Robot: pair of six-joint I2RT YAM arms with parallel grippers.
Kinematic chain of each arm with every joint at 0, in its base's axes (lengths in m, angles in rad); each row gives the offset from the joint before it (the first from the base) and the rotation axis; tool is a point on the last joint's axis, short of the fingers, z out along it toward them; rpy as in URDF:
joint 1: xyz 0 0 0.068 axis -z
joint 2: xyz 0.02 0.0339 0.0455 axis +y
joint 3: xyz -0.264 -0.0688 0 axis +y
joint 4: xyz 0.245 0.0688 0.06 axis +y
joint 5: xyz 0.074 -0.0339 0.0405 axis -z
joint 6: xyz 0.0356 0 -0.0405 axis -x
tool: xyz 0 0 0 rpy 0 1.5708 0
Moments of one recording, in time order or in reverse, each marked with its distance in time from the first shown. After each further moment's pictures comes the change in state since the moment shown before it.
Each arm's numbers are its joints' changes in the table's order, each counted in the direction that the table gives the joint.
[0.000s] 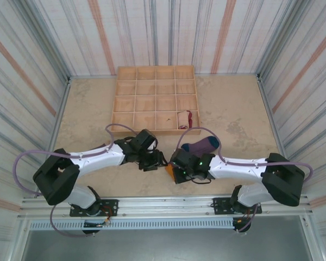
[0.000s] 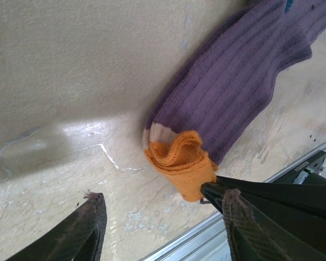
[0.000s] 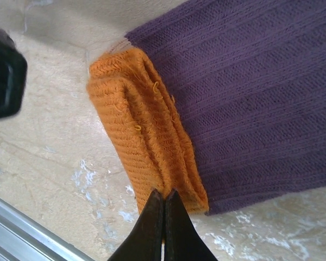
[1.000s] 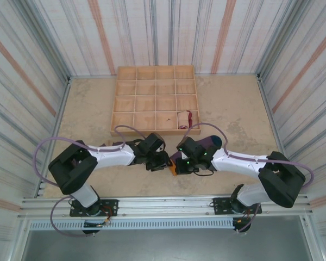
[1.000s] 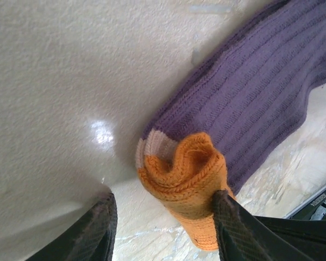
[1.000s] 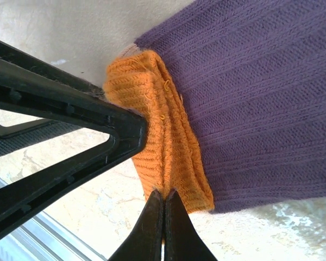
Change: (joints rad) left arm 0.048 0.168 -0.016 -0.179 -0.071 0.069; right arm 0.199 0.007 0.002 -0.057 -0.205 0.024
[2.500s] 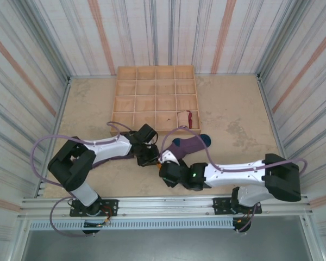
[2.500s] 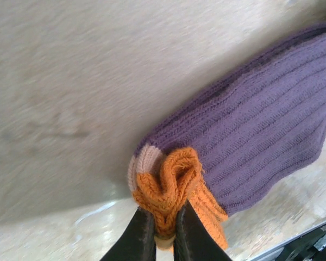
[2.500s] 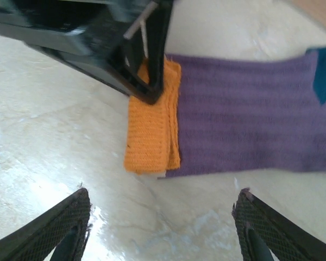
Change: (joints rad) left arm -0.155 0.003 -0.070 0.273 0.046 -0.054; right arm -0.481 0.039 -0.103 0.006 0.723 0.272
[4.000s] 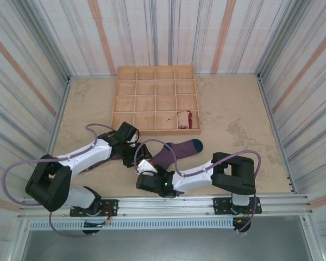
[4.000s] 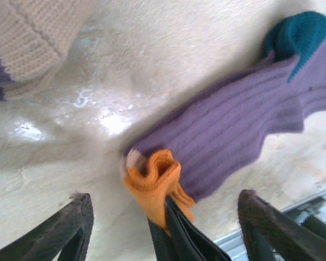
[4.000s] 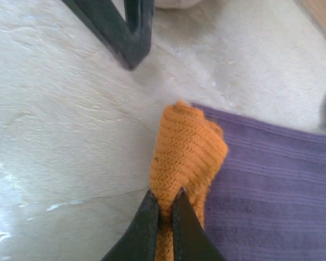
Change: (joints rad) left arm -0.163 -0.278 0.116 0.097 0.054 -0.088; right arm -0.053 0.416 -0.155 -0.245 0.129 0.114
